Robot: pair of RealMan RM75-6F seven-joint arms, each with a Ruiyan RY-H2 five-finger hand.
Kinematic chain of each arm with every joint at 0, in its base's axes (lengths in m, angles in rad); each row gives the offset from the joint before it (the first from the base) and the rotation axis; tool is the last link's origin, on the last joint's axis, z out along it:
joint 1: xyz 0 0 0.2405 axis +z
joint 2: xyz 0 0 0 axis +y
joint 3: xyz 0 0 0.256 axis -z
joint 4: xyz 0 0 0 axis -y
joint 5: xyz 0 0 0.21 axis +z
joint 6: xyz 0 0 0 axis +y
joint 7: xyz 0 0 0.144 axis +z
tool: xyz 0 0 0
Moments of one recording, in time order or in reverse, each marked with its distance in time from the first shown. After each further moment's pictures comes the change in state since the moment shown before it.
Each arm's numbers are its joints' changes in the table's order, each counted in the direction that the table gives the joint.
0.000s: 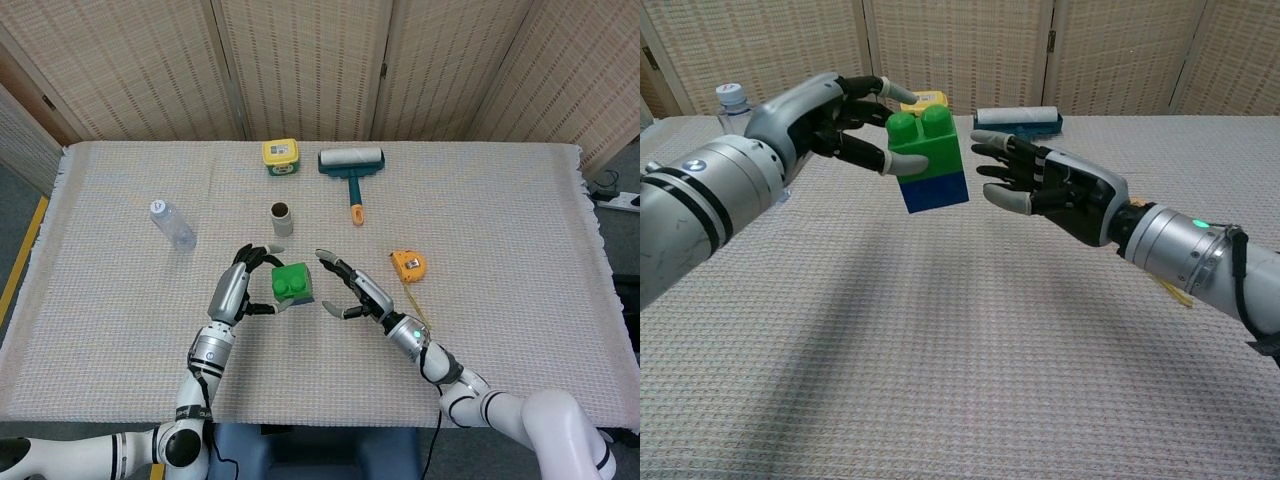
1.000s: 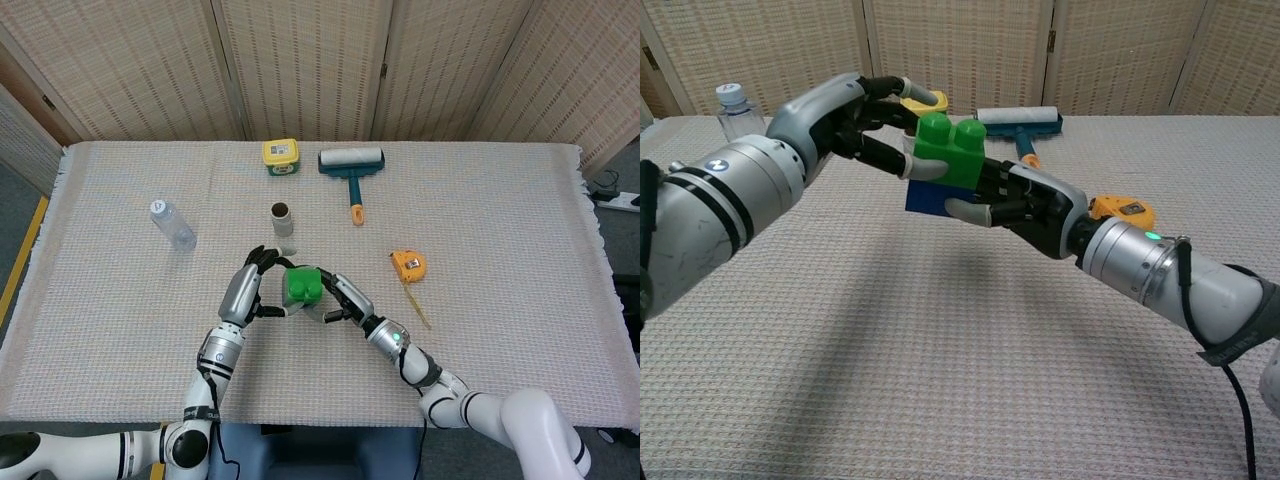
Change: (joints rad) left arm -0.033 -0.020 -0.005 0.003 -0.019 0.004 0.007; right arm 0.043 -0.079 -0.015 -0.019 0.053 -0.043 -0.018
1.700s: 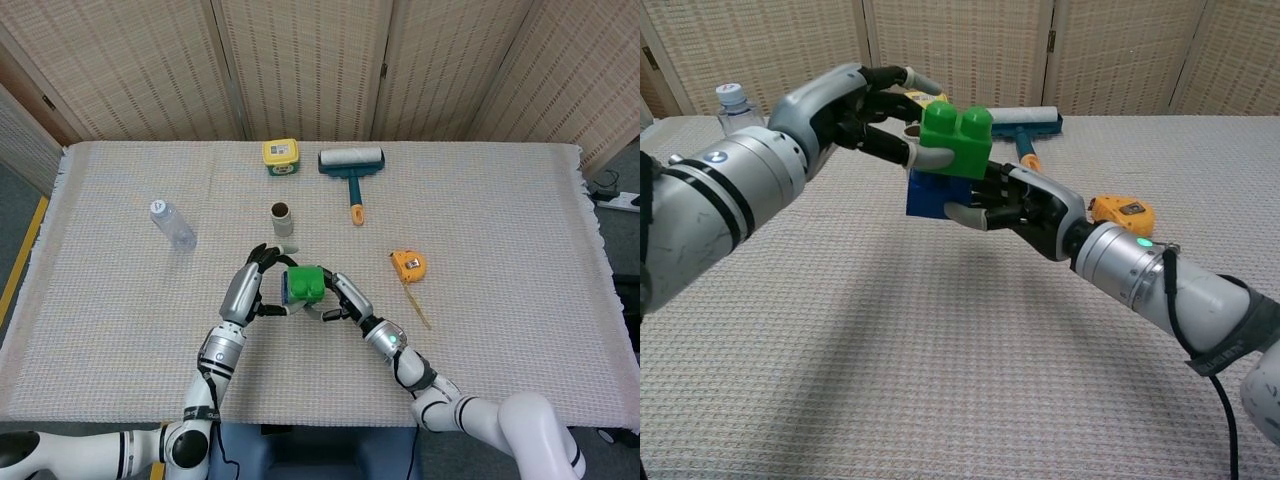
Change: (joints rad) left arm -0.008 0.003 0.008 0.015 0.015 0.000 -0.031; right arm -0.014 -0.037 -0.038 0.004 0.065 -0.033 -0.155
